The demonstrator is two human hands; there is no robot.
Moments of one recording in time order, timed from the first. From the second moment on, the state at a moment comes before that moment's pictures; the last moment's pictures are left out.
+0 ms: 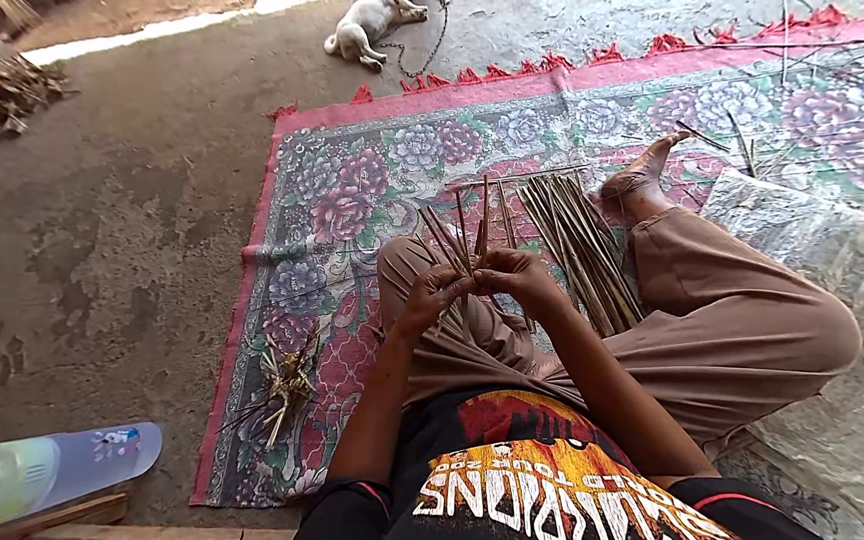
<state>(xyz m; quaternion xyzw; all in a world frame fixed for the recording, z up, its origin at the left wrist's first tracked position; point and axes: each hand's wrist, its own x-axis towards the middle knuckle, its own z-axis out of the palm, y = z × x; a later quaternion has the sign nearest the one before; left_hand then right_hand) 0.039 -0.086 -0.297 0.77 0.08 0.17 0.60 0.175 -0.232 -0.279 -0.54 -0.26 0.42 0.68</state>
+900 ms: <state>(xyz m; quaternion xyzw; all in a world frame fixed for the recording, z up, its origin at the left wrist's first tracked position) 0.001 -0.064 -0.293 0.77 0.22 0.06 0.59 0.138 -0.197 -0.333 -0.63 -0.45 0.28 0.58</state>
